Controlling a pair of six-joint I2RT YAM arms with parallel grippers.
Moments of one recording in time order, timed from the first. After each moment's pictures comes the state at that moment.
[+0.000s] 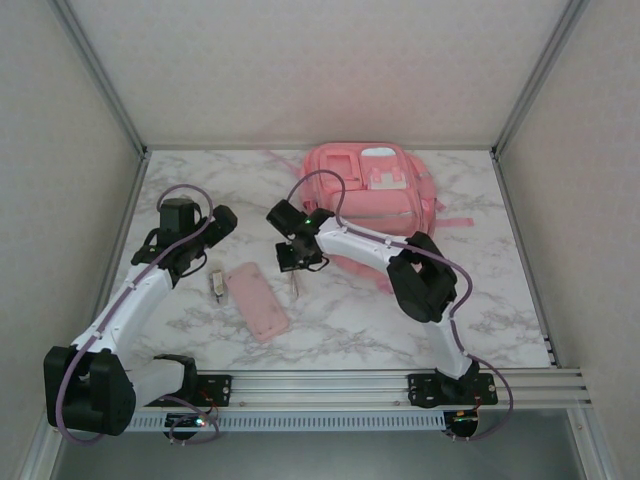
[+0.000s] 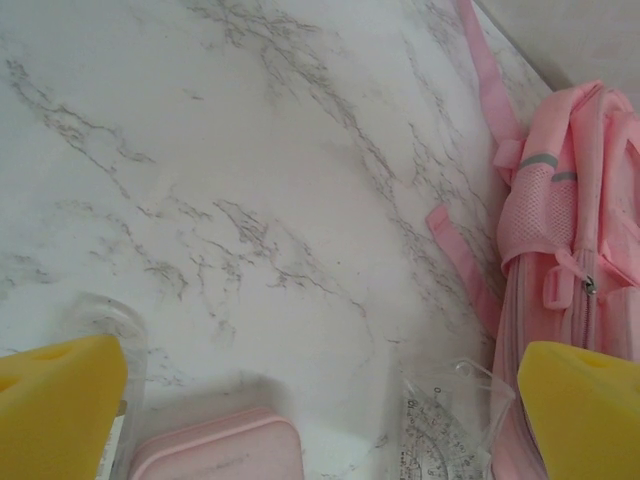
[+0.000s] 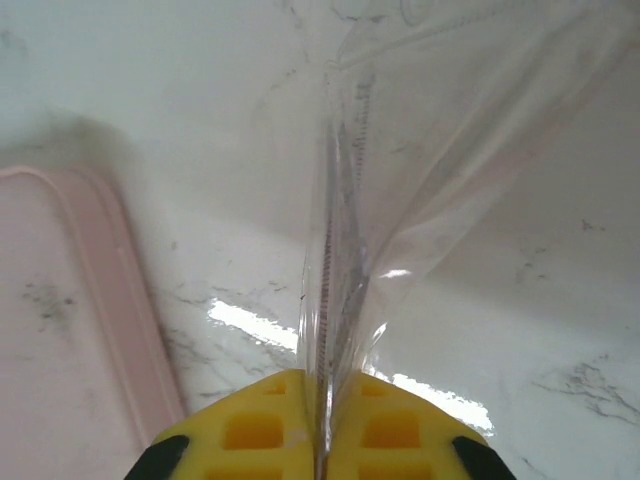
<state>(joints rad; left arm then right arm) -0.15 1.15 0.80 -0.36 0.03 -0.76 0.91 2.09 1.68 -0.79 -0.07 0.58</state>
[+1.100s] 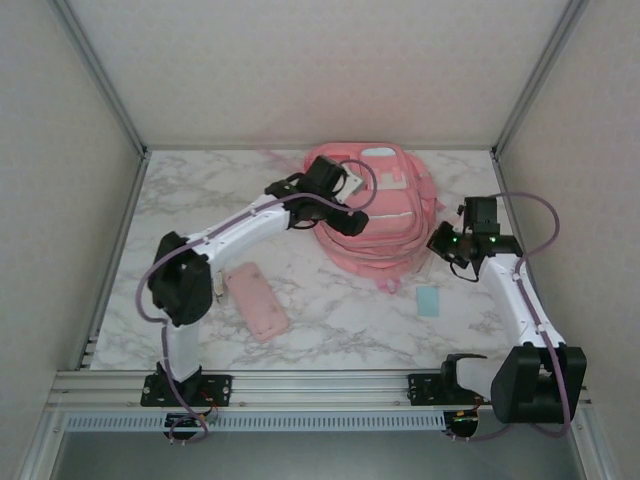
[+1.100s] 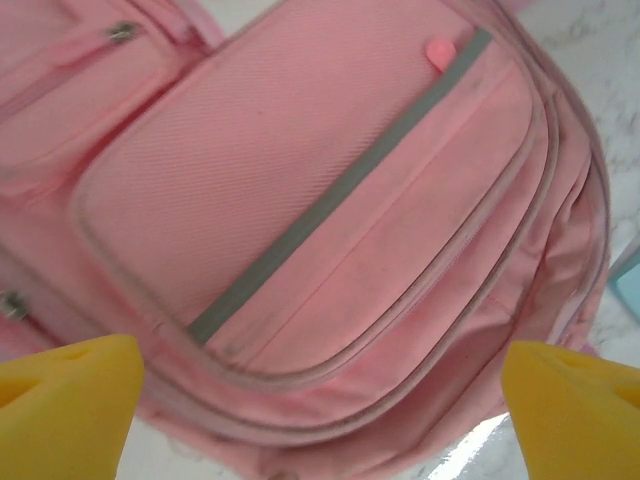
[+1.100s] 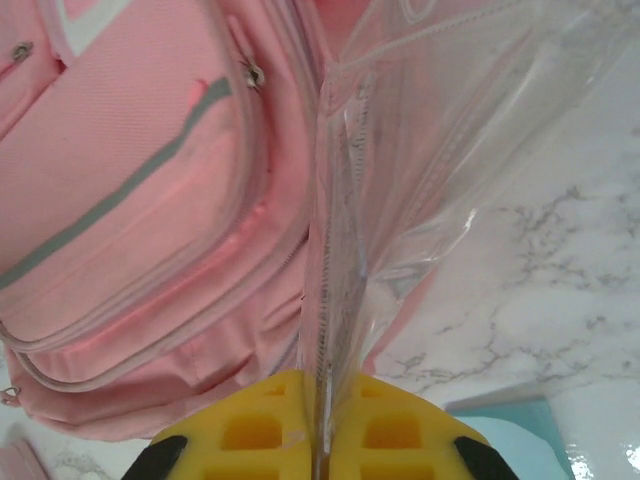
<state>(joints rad) -0.77 1.97 1.74 -0.61 0.09 -0.02 0.01 1.17 0.90 -0.68 -0.24 0.54</state>
